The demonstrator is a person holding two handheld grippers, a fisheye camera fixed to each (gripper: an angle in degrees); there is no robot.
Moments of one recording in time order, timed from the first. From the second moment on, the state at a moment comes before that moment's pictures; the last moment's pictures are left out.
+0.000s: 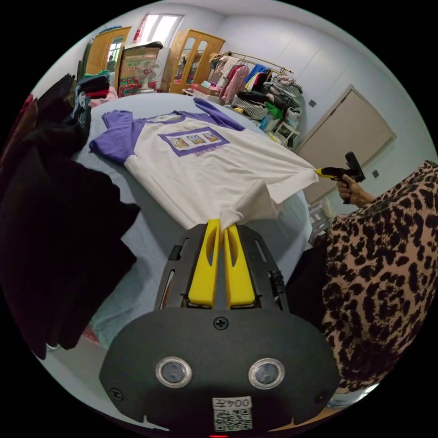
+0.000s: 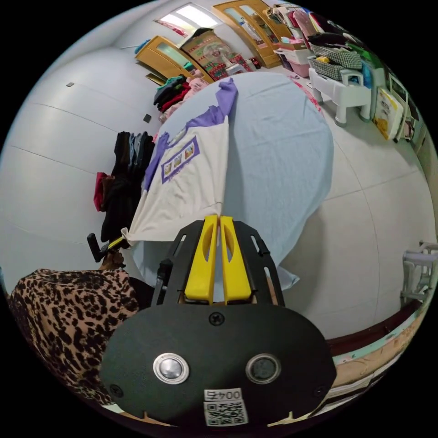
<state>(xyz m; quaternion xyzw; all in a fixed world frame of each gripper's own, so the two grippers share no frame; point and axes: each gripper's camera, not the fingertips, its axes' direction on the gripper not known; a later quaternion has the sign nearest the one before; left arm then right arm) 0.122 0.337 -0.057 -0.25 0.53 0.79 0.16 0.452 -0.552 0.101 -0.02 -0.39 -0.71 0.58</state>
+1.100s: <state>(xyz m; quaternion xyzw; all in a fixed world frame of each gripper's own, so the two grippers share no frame) 0.084 0.336 0.111 -0.43 0.41 0.74 0.33 0.415 -0.495 0.032 -0.07 -0.32 -0.75 0.57</state>
